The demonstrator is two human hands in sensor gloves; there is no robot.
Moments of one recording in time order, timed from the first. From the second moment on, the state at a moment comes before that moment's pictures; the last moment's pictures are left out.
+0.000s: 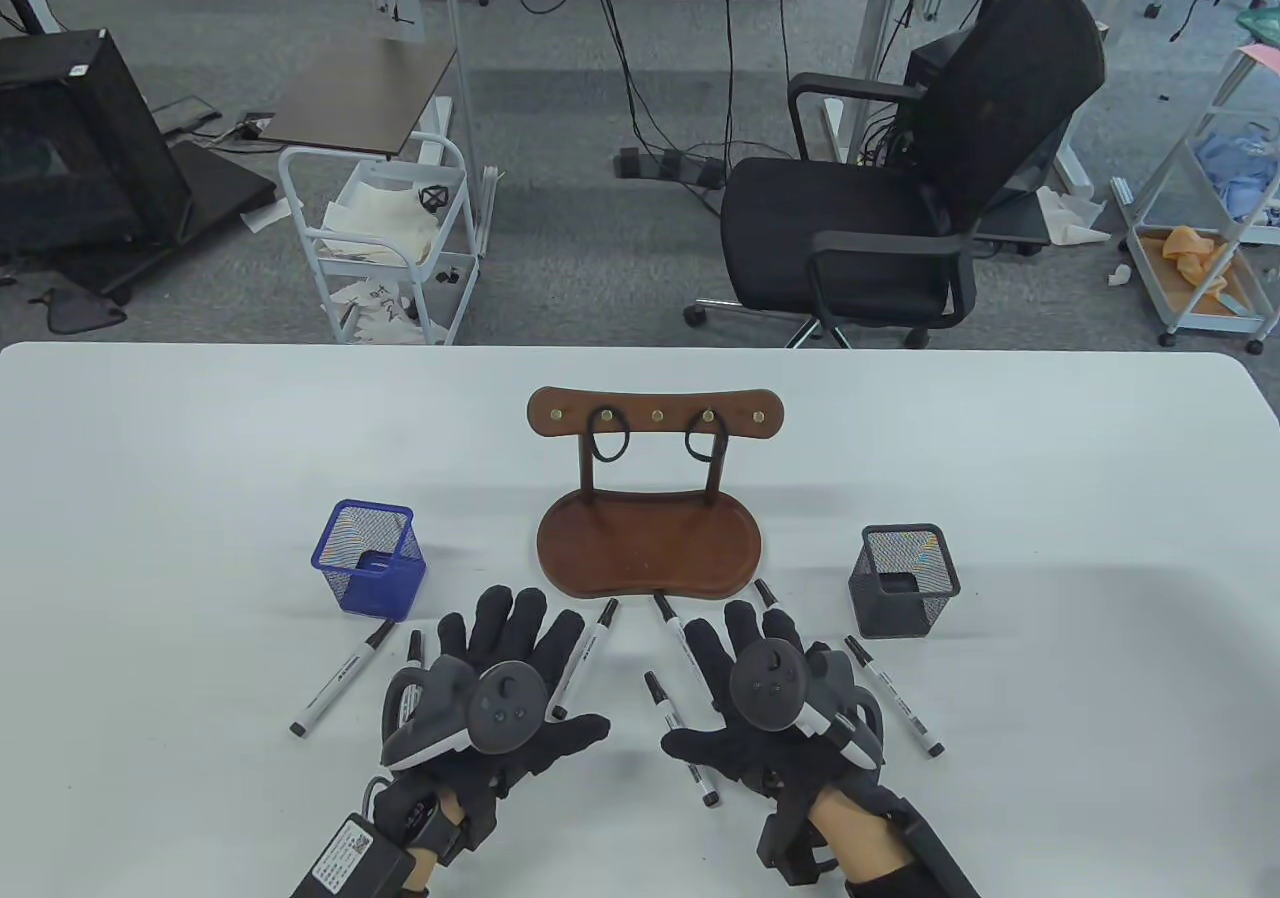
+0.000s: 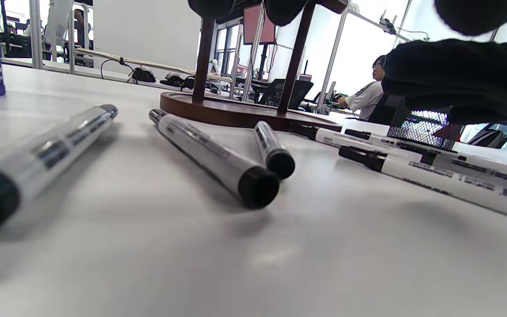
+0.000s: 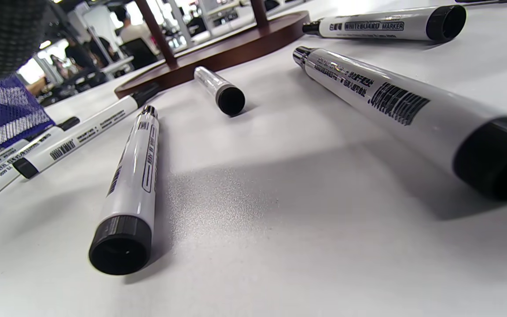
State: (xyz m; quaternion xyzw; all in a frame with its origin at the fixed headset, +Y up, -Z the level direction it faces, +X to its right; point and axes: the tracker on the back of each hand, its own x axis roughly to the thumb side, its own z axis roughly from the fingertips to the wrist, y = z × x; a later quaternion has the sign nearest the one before) left_hand -0.151 -0.725 -0.301 -0.05 -0.21 0.10 0.97; right_hand 0.119 -0.738 -0.309 0.10 0.14 0.97 0.17
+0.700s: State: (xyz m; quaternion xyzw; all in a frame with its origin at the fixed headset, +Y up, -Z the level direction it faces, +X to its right) left_hand -0.149 -0.656 -0.366 -0.05 -0.16 0.24 0.96; right_hand 0.124 -0.736 -0.310 0.10 0.12 0.97 0.18
